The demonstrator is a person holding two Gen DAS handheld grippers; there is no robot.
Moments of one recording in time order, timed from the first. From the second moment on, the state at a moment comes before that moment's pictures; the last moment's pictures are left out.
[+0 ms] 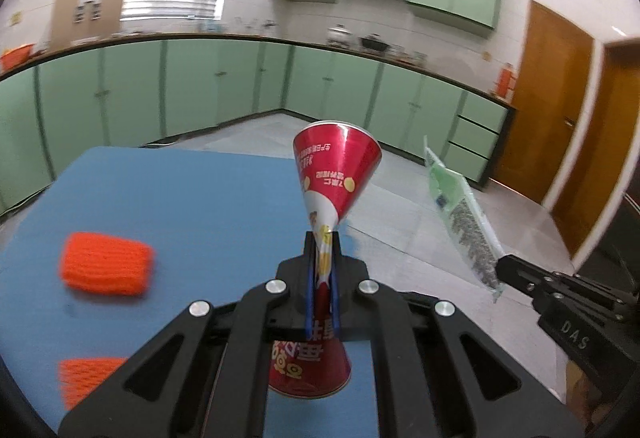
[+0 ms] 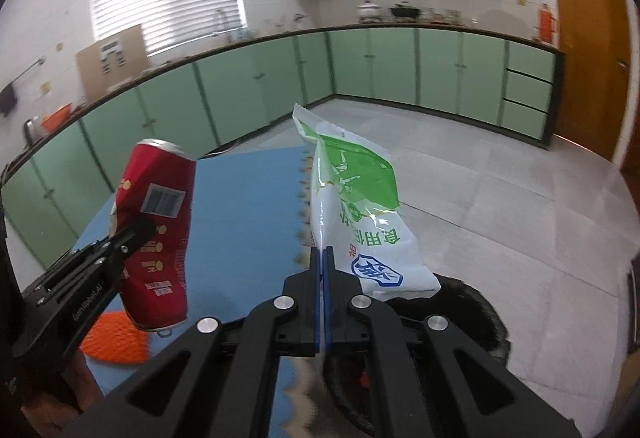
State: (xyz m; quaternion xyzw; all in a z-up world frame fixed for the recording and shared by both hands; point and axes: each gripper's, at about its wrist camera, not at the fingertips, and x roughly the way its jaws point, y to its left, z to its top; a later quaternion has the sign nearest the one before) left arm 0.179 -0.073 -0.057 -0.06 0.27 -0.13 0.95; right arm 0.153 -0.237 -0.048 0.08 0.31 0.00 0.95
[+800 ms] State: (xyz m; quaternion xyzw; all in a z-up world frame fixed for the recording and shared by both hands) left arm 0.197 -0.205 -0.141 -0.03 0.33 -0.26 0.91; right arm 0.136 -0.342 -0.104 0.13 0.35 -0.10 0.92
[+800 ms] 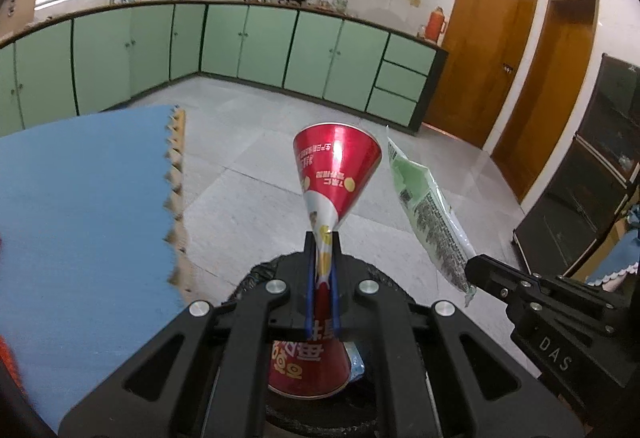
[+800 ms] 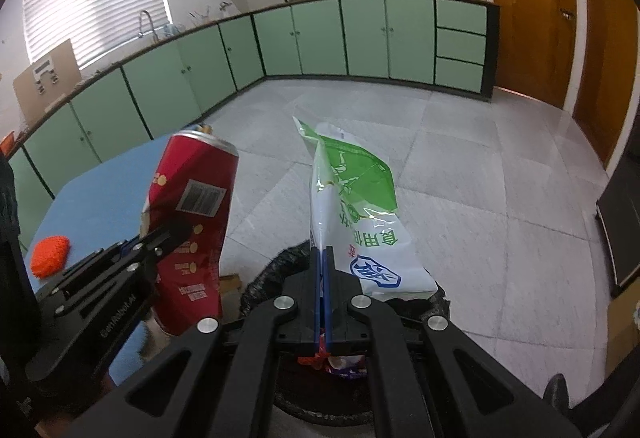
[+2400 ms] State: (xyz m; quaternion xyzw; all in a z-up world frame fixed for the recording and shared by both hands) left arm 0.126 0.102 -0.070 -0.03 0.27 0.05 0.96; right arm 0.147 -0.108 -0.077 0.02 0.30 0.11 0.95
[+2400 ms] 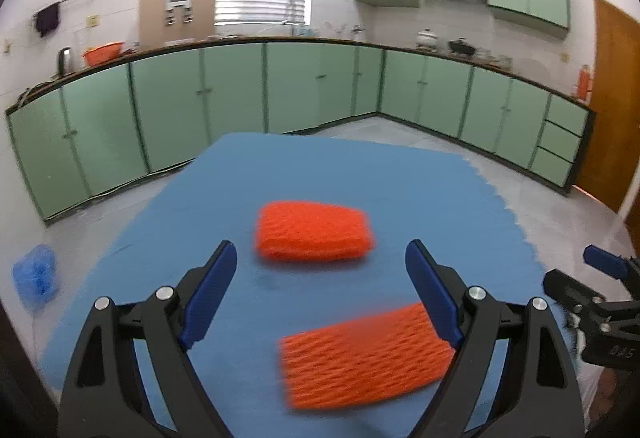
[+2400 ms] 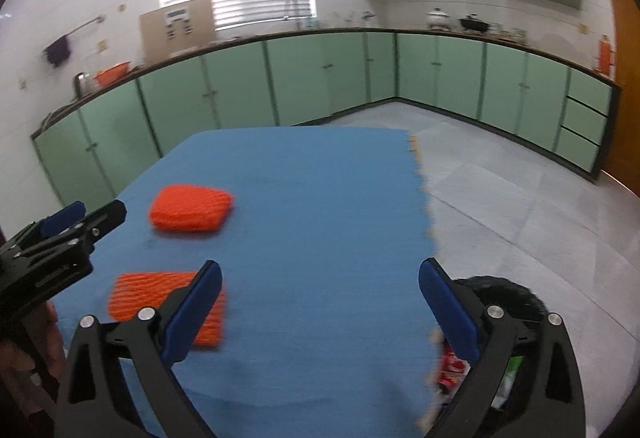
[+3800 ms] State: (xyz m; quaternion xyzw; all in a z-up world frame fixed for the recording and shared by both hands) left arm 0.120 0.173 -0.103 -0.05 0.30 0.10 0.95; right arm 0.150 -0.018 -0.121 -0.03 0.36 0.18 0.91
